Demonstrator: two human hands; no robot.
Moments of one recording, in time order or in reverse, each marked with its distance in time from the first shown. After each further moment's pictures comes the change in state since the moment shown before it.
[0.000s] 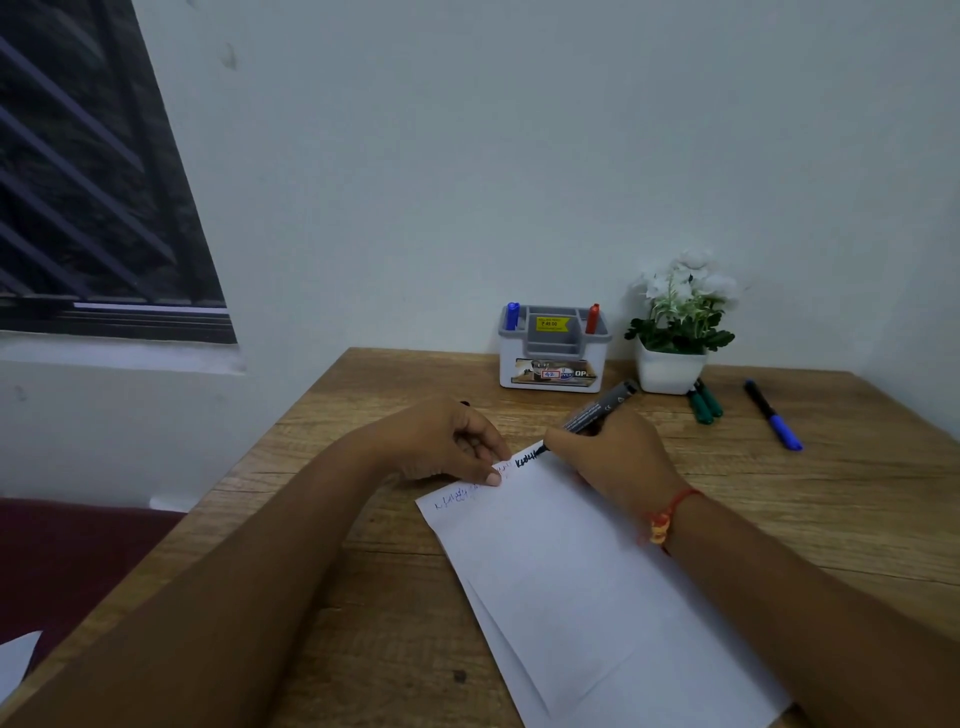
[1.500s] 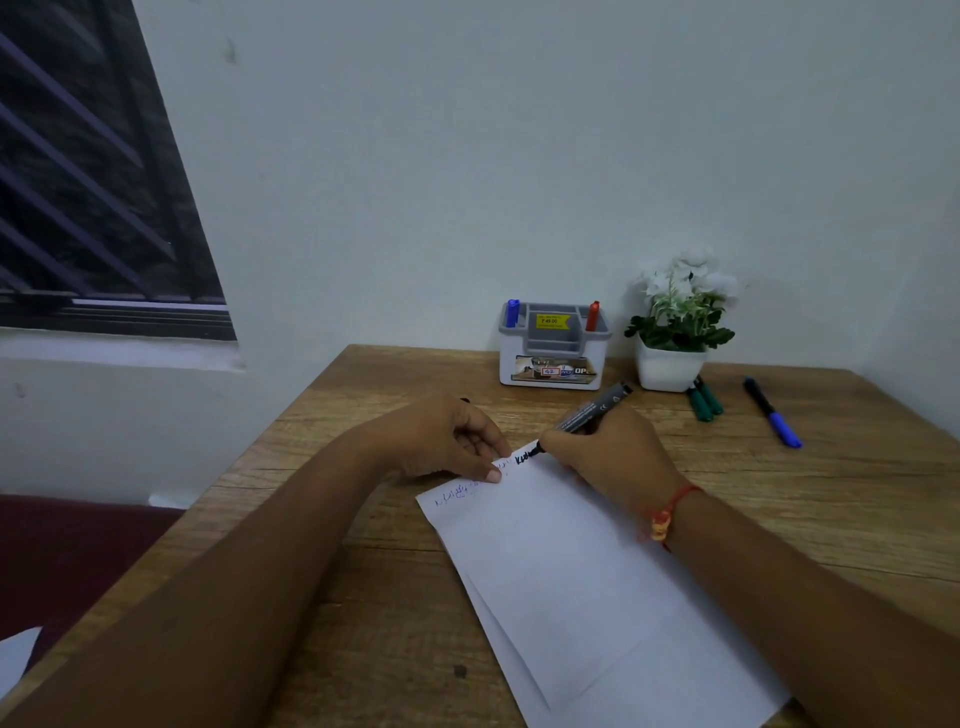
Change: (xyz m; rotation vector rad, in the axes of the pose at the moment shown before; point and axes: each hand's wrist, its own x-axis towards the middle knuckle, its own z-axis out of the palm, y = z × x) left_hand 0.001 0.001 0.000 0.058 0.002 -0.005; right_hand -0.001 -0.001 -0.001 -0.021 -0.038 -0.020
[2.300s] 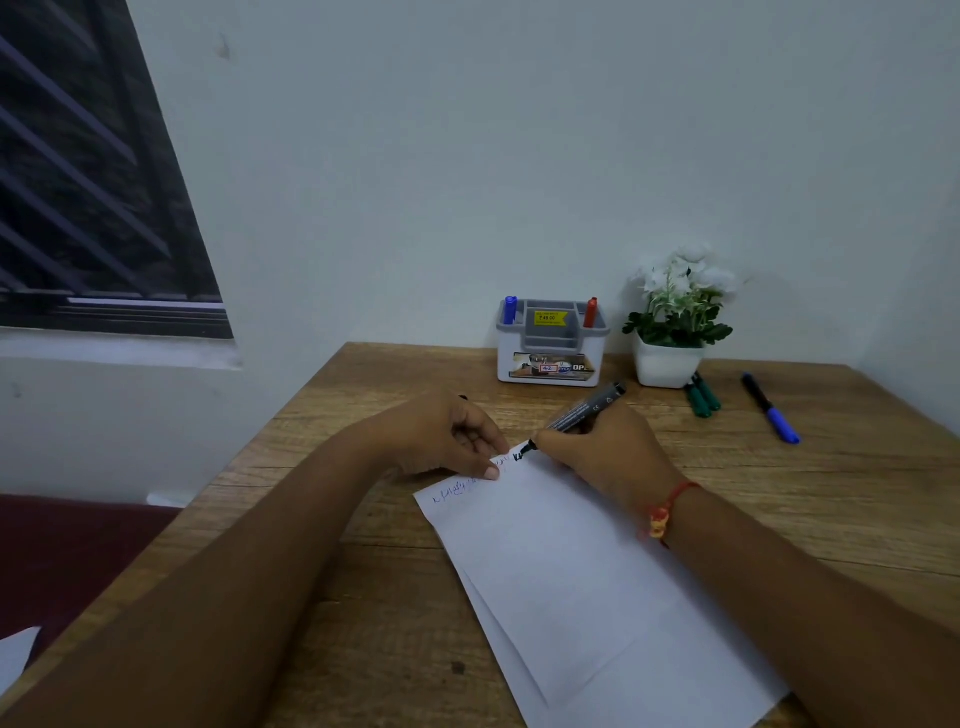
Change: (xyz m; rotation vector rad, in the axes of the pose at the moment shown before) left_hand 0.000 0.001 0.000 0.019 0.004 0.009; right_hand 0.003 0.005 0.002 0.015 -0.033 -0.048
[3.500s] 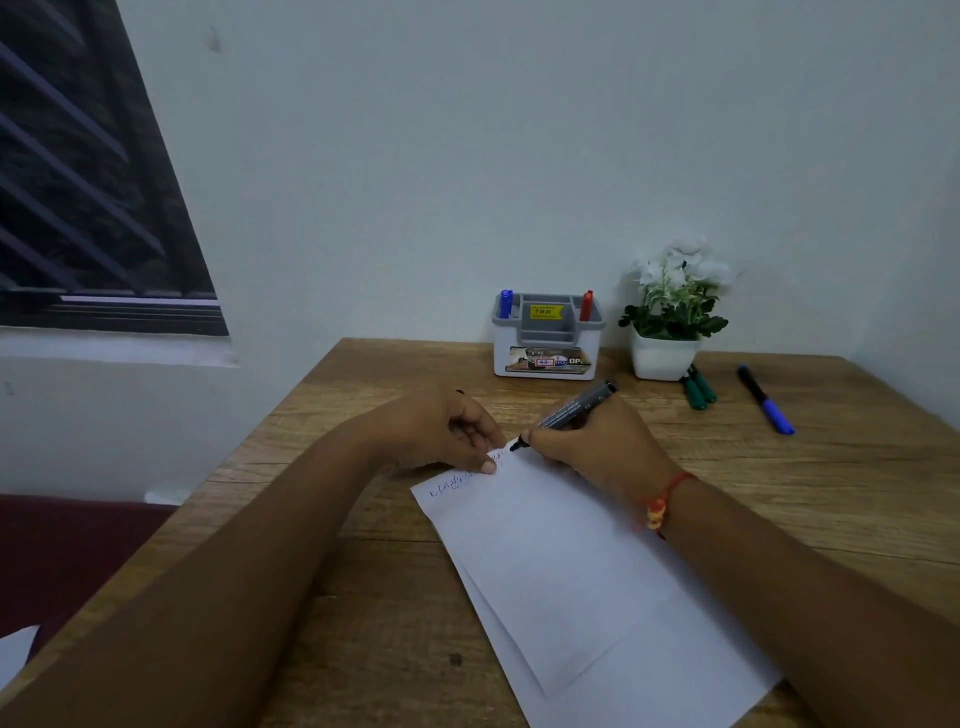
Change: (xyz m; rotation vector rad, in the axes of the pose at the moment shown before) left_hand -0.001 0.003 0.000 0.009 0.006 -0.011; right_hand -0.001 0.000 -0.002 0.017 -0.047 -0.036
